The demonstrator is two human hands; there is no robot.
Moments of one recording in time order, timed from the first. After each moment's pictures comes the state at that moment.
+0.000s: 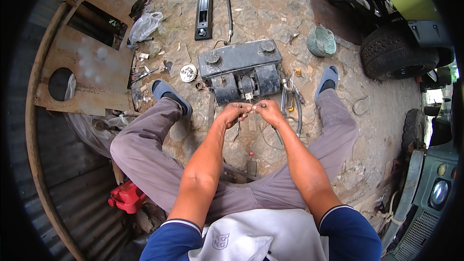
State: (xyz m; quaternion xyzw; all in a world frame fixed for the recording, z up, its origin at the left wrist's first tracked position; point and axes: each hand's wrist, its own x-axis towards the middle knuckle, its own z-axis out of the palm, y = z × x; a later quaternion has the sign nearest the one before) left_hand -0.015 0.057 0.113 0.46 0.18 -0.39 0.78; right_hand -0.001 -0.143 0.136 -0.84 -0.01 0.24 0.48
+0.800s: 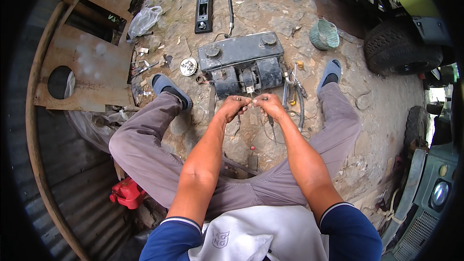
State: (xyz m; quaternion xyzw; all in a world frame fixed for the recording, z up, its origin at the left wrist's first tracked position) left_hand -0.015 0.058 0.114 0.52 0.21 -0.36 0.74; right_hand -0.001 -0.137 0.138 -0.72 0.14 0.33 0.59
